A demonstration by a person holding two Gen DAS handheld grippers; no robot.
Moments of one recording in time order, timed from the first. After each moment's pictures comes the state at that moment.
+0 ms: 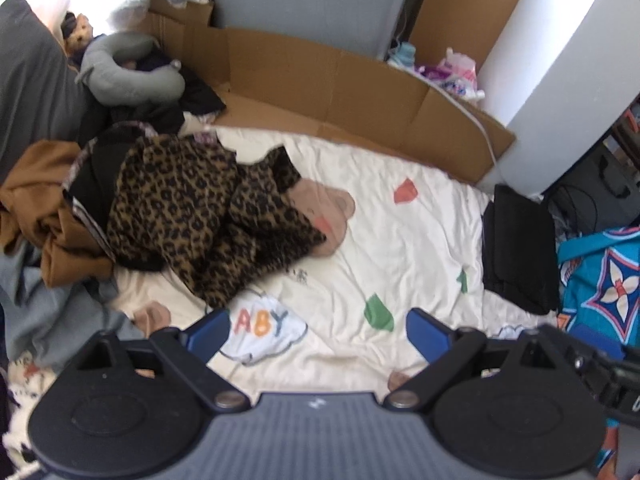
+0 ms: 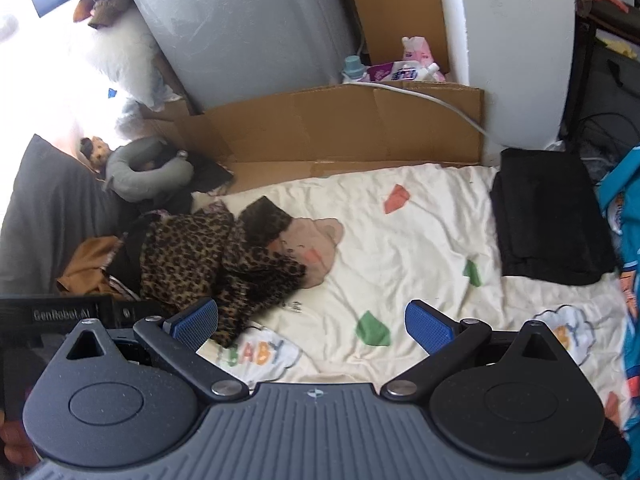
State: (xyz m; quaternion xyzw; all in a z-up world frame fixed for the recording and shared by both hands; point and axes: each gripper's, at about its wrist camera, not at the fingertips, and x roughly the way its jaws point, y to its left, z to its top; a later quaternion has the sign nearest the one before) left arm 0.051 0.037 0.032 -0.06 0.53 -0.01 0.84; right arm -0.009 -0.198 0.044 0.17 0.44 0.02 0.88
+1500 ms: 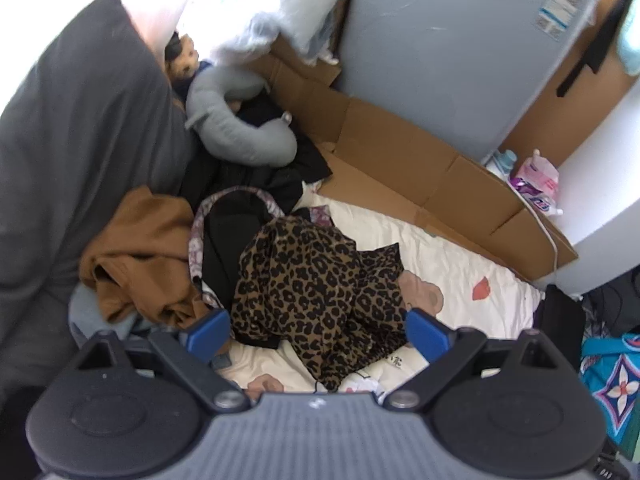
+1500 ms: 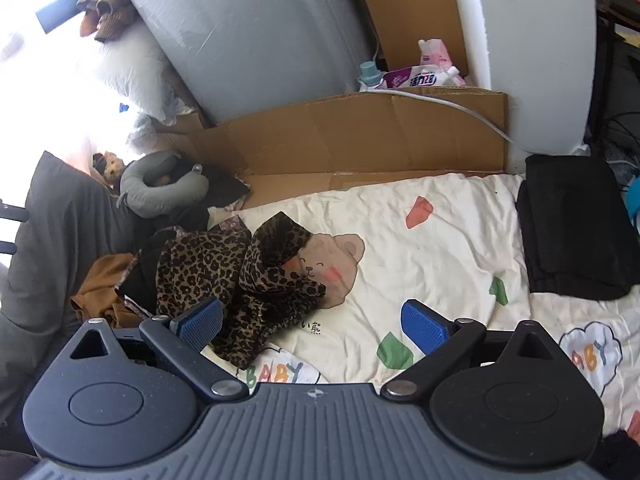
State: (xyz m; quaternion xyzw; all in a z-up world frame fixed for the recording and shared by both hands) left arm 0.143 0.258 0.104 -0.14 0.53 0.06 0.83; right arm 0.025 -0.199 0.023 0.19 0.43 0.04 0.88
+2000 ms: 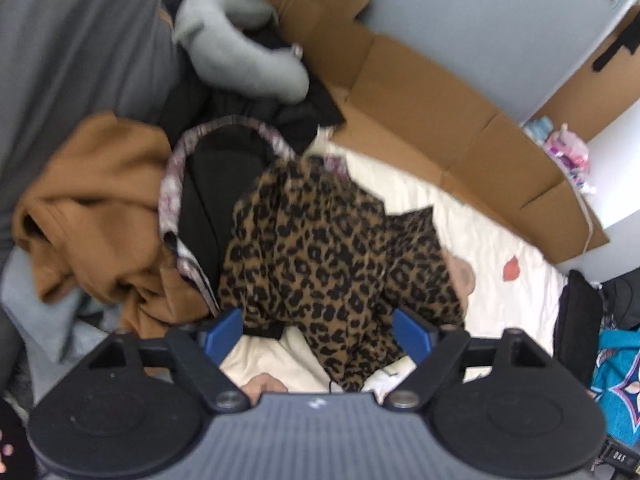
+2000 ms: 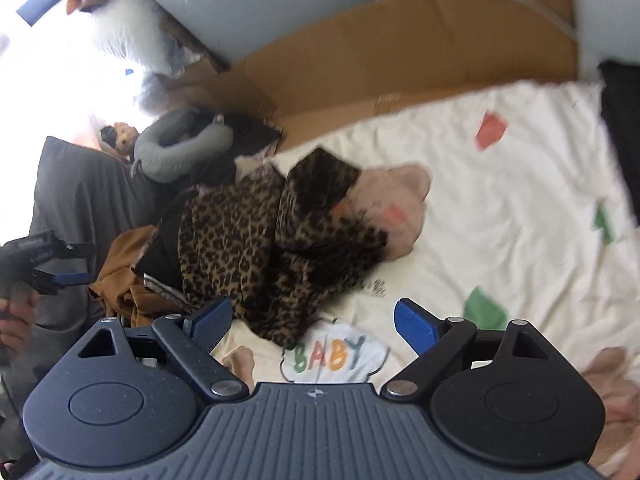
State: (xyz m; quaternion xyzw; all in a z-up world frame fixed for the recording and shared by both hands) left arm 0.163 0.293 -0.056 -0.17 0.56 0.03 0.81; right arm 0.086 -0.140 -0.102 0.28 0.48 0.11 0.82
